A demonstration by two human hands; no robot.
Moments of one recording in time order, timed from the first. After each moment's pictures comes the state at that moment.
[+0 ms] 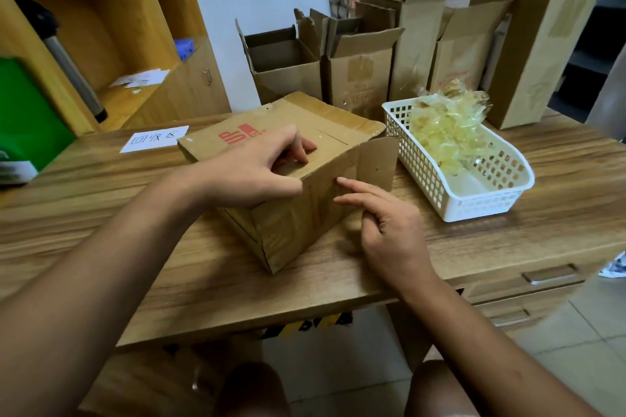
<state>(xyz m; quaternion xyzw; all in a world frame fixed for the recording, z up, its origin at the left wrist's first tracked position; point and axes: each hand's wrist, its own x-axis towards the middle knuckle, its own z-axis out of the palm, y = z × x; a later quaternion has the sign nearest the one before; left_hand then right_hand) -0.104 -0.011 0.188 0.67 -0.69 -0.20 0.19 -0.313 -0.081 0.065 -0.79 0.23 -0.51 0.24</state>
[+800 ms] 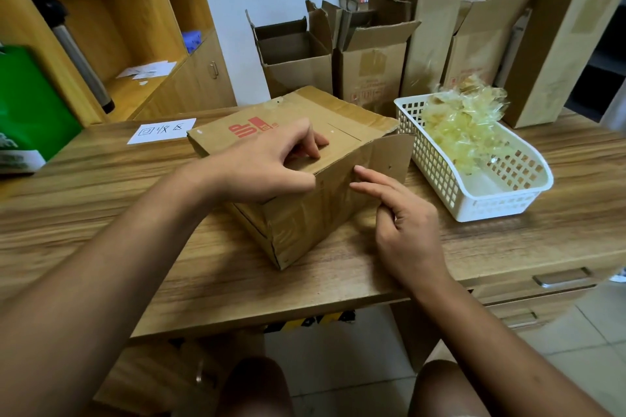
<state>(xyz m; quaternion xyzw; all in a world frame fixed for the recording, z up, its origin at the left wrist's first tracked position) -0.106 -0.007 0.189 0.67 -0.68 -0.20 0.20 -0.312 -0.082 0.064 -0.78 0.24 -0.52 0.24</state>
